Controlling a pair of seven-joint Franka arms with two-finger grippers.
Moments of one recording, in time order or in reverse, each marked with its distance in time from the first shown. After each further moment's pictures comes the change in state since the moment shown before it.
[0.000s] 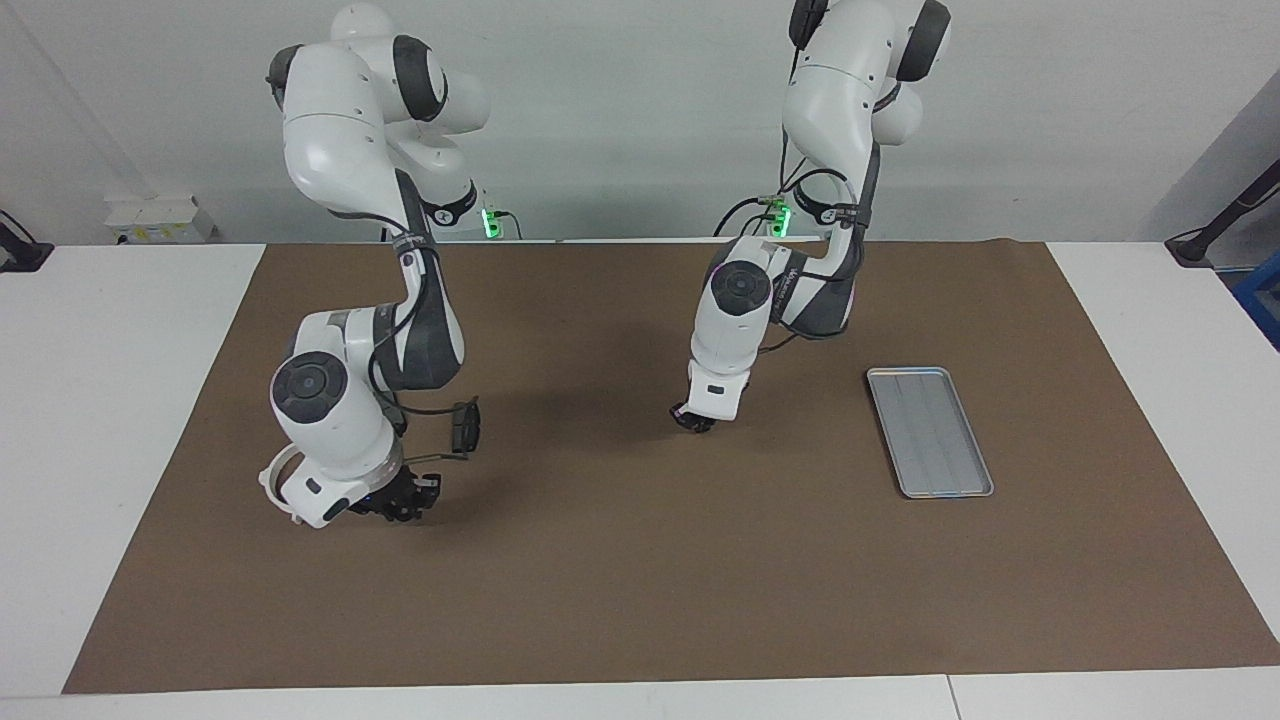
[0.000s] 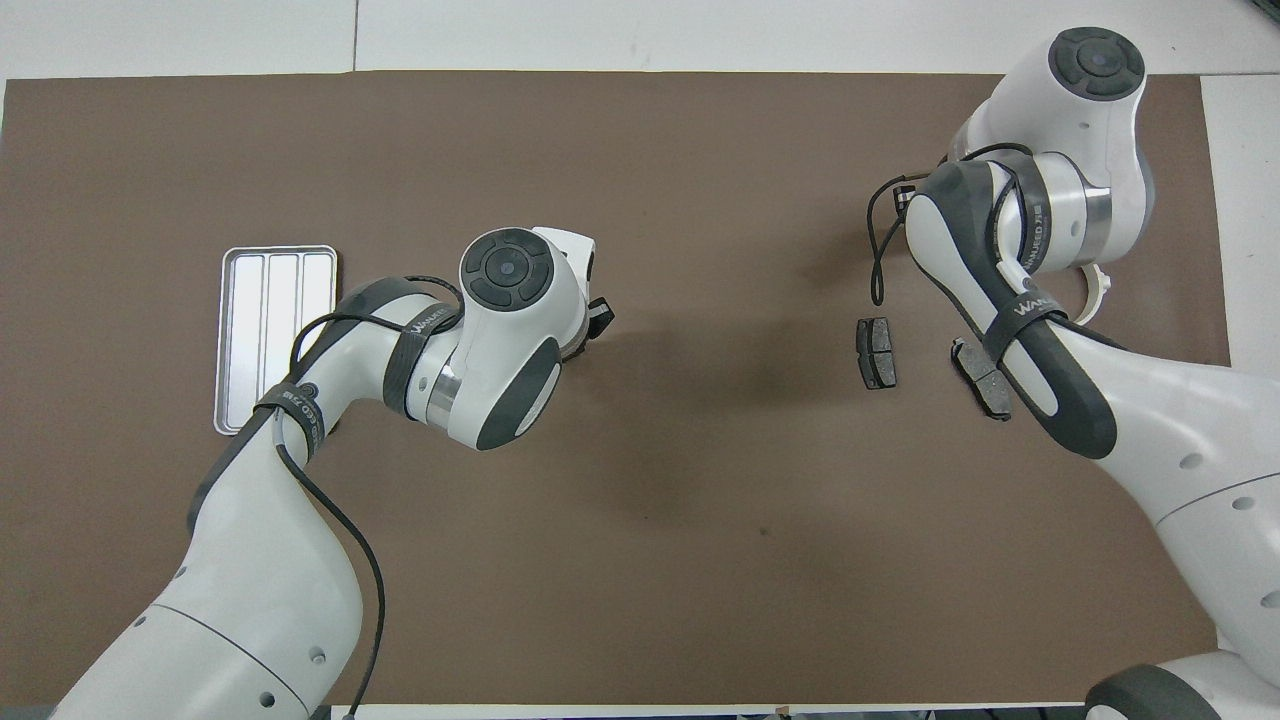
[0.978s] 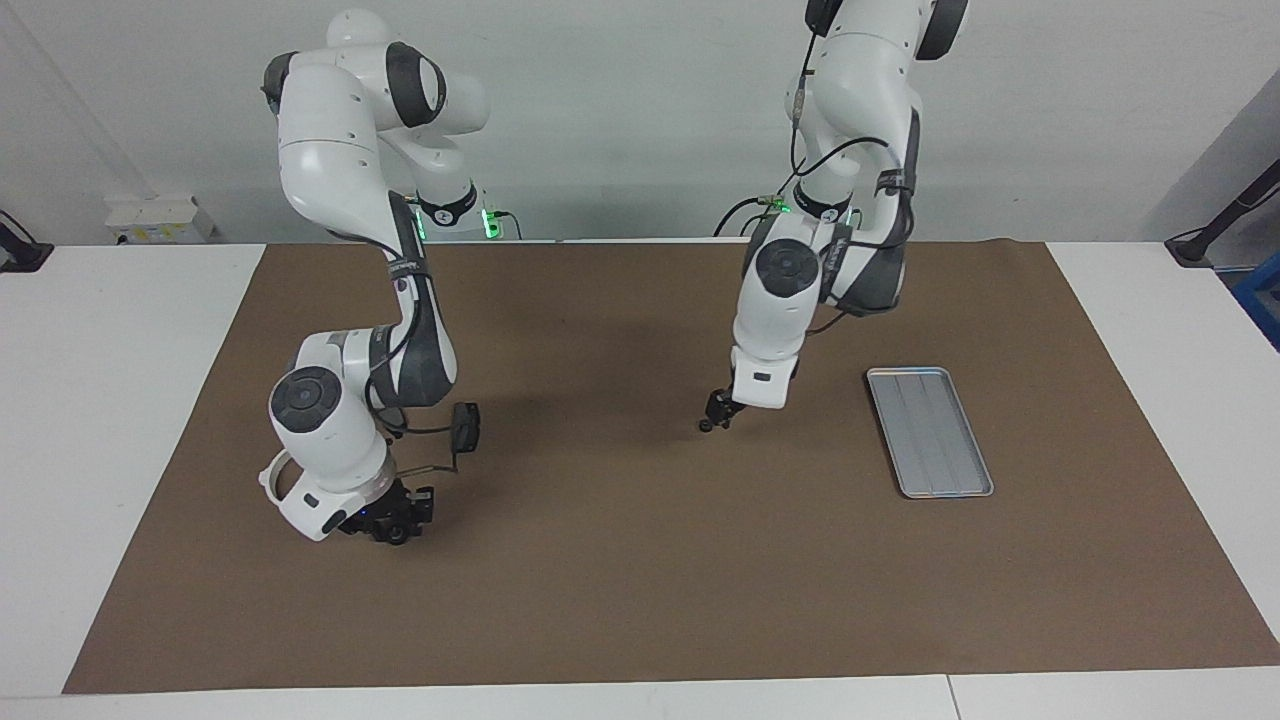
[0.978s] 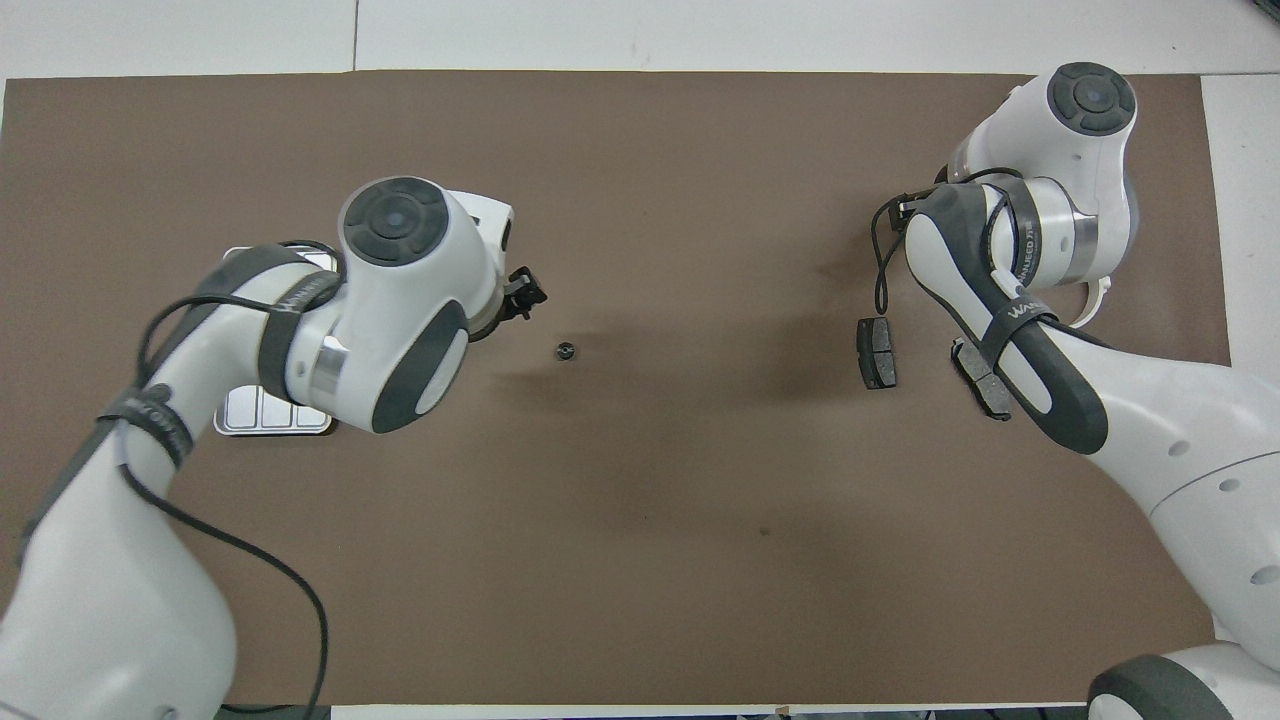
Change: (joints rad) left arm 0.137 -0.170 0.012 -0.008 0.047 -0.220 0.153; right arm -0.006 0.006 0.011 -0.048 -0.001 0.071 -0.052
